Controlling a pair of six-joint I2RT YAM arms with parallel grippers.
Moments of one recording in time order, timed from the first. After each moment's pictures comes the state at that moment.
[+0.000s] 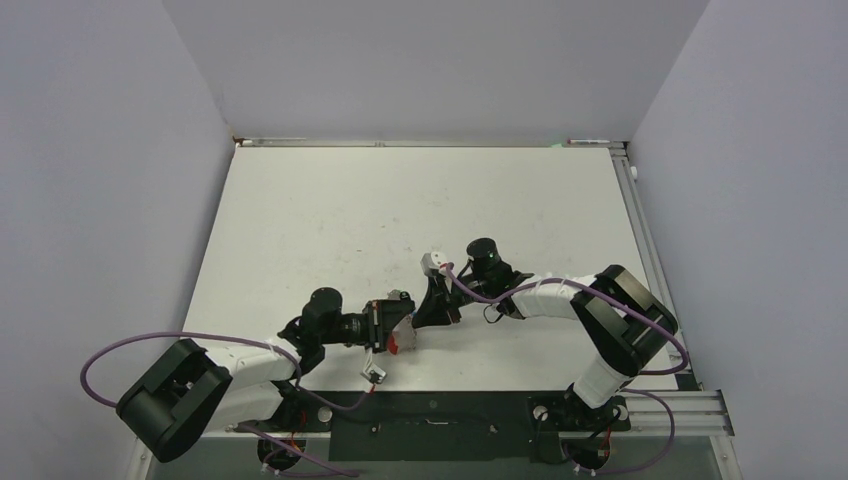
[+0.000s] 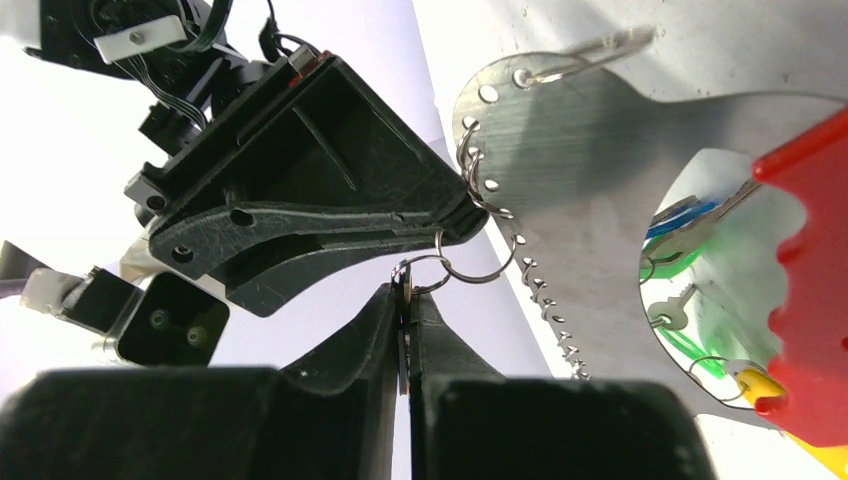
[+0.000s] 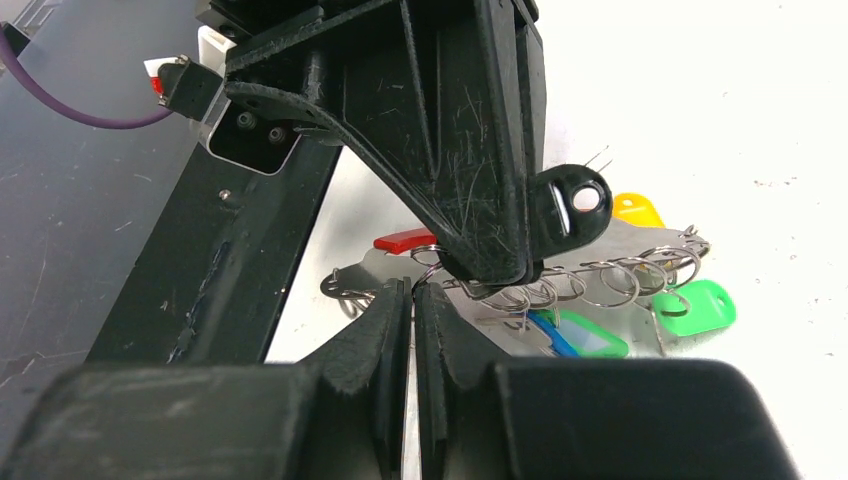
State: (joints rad) left arm -0.67 1.17 0.14 0.70 0.72 2.03; right arm 0.70 1.63 0.66 0.49 -1.14 -0.17
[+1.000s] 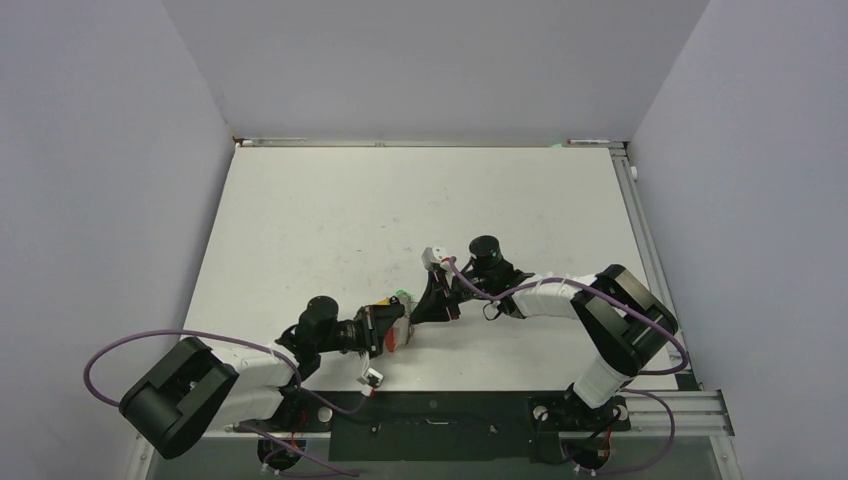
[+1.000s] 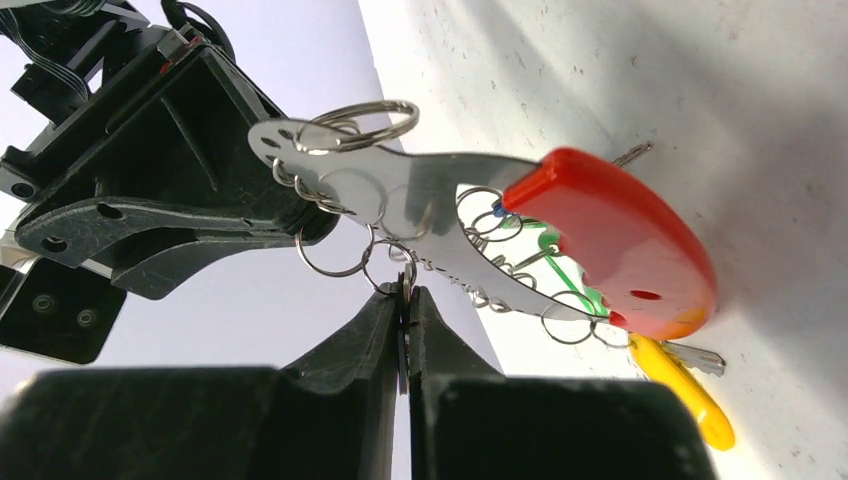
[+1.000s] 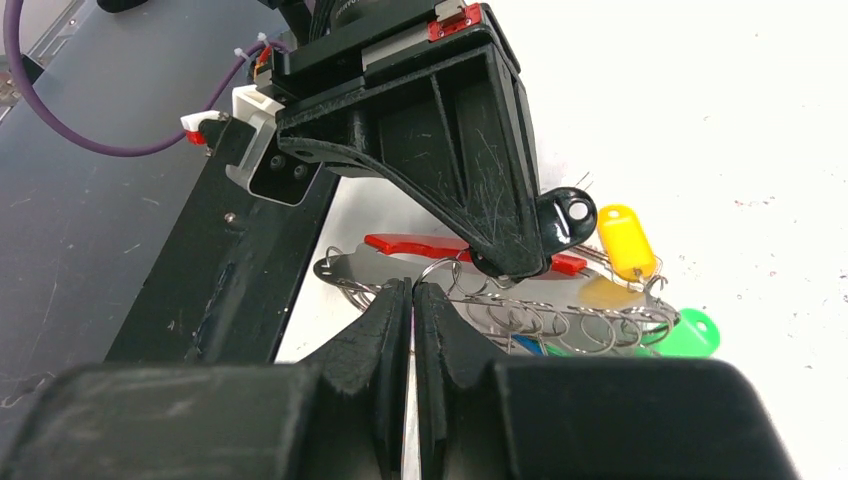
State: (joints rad) left arm -0.65 1.16 0.06 0.72 0.63 1.98; right arm 0.69 1.63 0.66 0.57 -1.15 -0.09
